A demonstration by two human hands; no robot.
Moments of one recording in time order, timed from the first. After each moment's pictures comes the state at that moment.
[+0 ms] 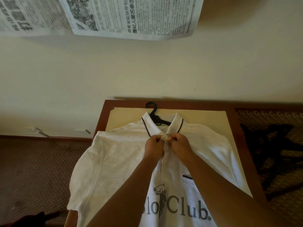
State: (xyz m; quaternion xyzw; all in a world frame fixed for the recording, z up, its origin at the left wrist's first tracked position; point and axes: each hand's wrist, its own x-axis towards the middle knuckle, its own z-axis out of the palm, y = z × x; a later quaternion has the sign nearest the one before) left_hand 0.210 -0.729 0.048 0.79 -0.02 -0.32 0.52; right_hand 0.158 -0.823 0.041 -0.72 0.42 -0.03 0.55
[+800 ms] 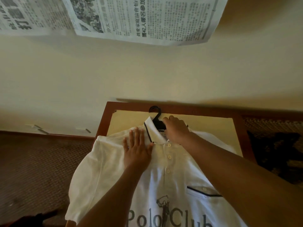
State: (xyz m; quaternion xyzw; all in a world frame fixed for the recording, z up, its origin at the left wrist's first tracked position) left_hand 0.257 -0.676 0.010 0.95 -0.26 -0.12 0.08; right_hand 0.245 -0.861 0.055 -0.98 0.15 0.10 0.07
